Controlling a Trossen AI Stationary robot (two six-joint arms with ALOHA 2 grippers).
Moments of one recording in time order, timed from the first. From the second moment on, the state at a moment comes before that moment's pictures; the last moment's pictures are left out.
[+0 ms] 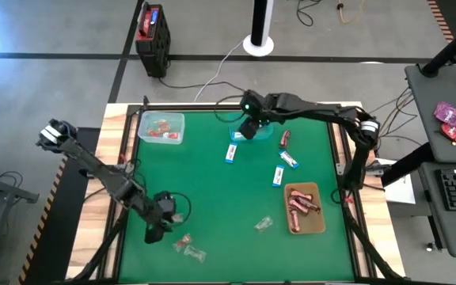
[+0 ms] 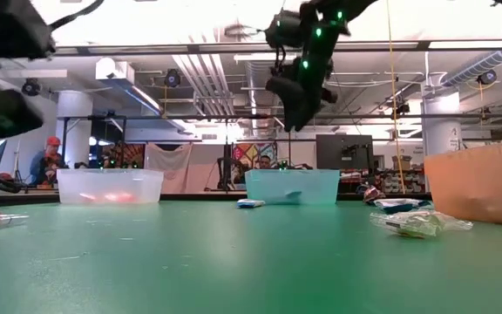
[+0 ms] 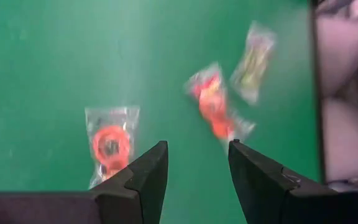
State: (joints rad) left arm -0.64 1.15 0.55 -0.34 0.00 -0.77; right arm -0.39 1.83 1.60 -0.85 0.28 0.21
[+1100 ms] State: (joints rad) left arm -0.69 1.40 0.56 -0.34 -0.25 -0.77; right arm -0.02 1.79 1.60 -0.86 0.47 0.31
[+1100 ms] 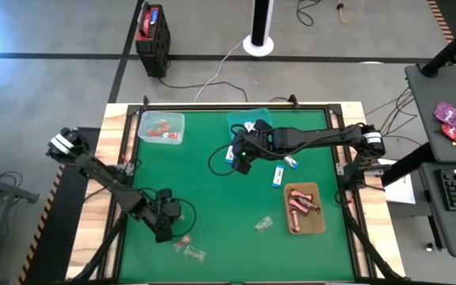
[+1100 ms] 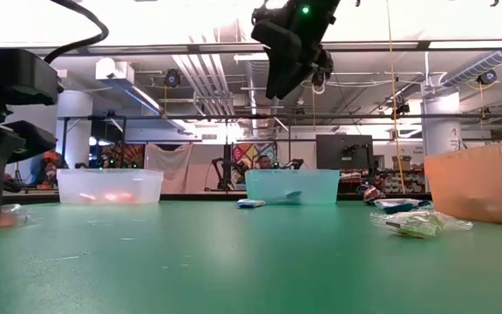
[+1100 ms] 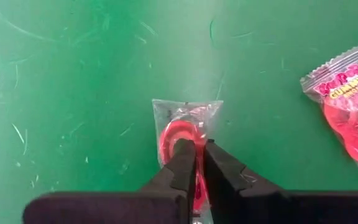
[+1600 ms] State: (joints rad) left arm -0.65 1.28 0.80 -0.71 -0.62 -0.58; right arm -0.01 1.79 1.60 -0.87 0.47 0.32
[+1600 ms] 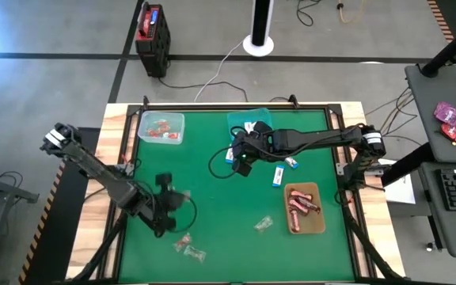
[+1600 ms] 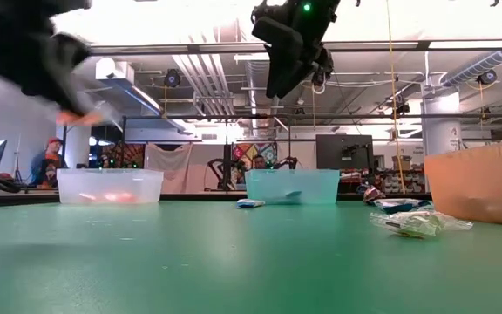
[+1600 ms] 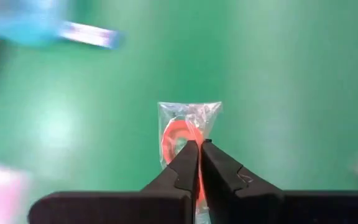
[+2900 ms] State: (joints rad) left arm 0.98 1.31 0.87 -0.79 0.02 0.12; right arm 0.07 1.79 1.60 -0.91 0.45 0.40
